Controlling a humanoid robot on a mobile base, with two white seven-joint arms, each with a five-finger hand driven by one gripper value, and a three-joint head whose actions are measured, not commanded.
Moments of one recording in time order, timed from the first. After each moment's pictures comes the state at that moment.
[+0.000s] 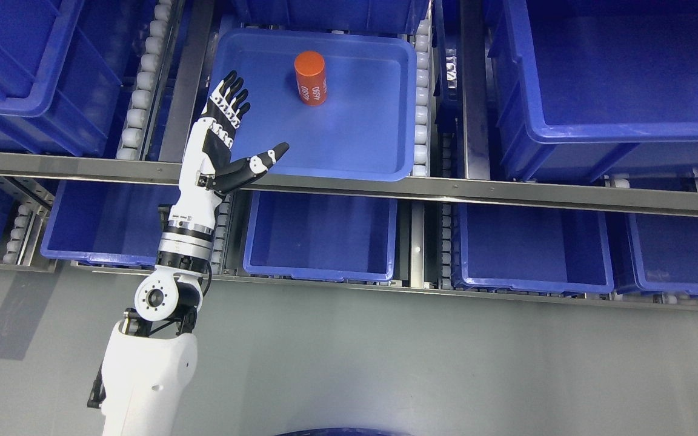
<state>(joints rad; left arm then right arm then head) -0.15 0.00 -0.06 -1.63 0.17 -0.19 -0.11 0.00 0.00 0.00 0.00 0.00 0.04 0.03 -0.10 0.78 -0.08</state>
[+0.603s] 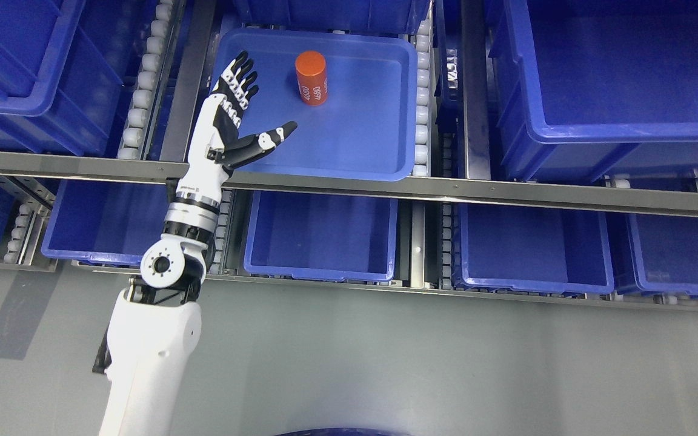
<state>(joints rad) -0.30 0.00 -0.07 -1.53 0.10 -0.11 -0.14 0.00 0.00 0.00 0.00 0.00 0.04 0.03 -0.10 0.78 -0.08</state>
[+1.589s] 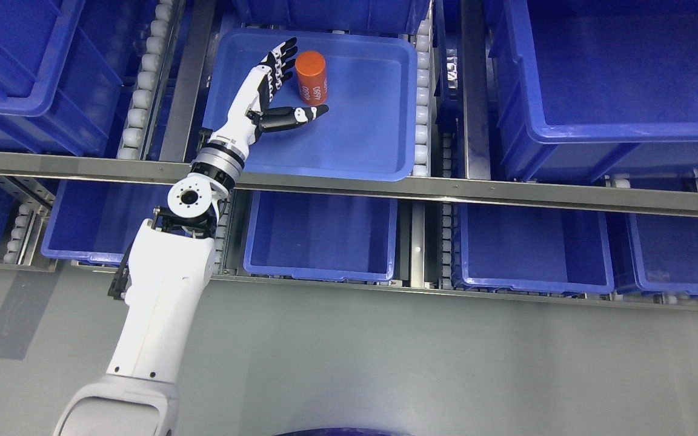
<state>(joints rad) -0.57 0.00 -0.12 -1.19 -0.03 -0.05 -0.21 0.00 0.00 0.00 0.00 0.00 0.05 0.03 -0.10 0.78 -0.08</state>
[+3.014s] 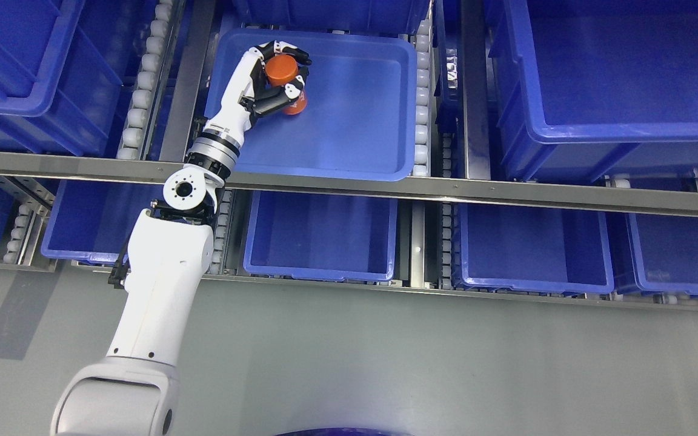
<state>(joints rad) -0.61 0.00 -0.08 -1.09 0.05 -0.22 -0.24 0.00 0.00 0.00 0.00 0.00 0.04 0.03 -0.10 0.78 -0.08</state>
